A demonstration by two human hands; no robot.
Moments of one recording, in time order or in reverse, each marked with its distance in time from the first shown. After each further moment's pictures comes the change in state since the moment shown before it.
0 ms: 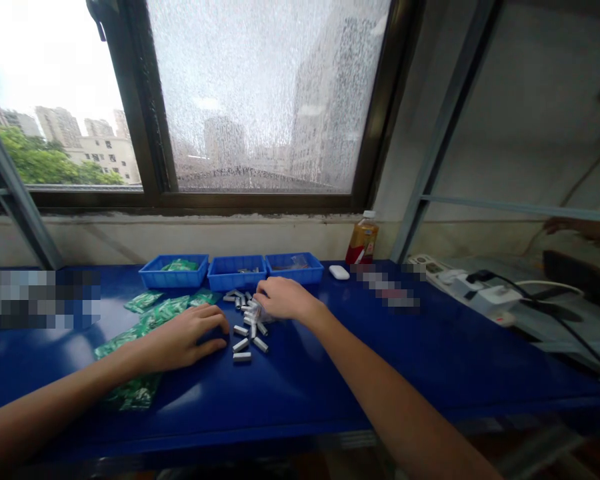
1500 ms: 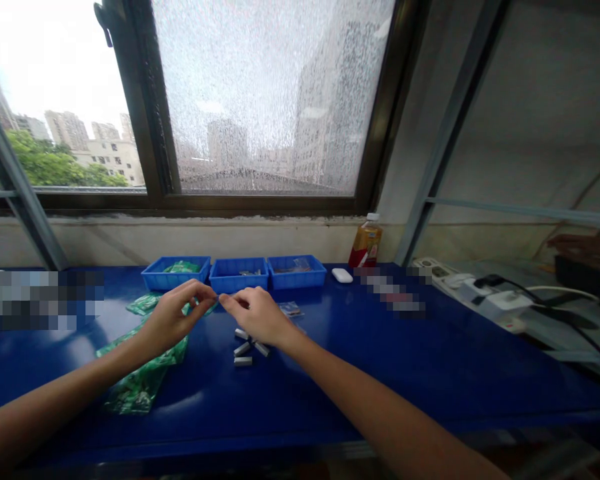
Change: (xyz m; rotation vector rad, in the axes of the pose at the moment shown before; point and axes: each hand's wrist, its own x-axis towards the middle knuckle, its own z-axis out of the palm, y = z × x) left_hand 0.005 -0.013 -0.004 -0.276 0.553 -0.174; right_hand -0.006 -0.056 0.011 0.572 0.189 -0.001
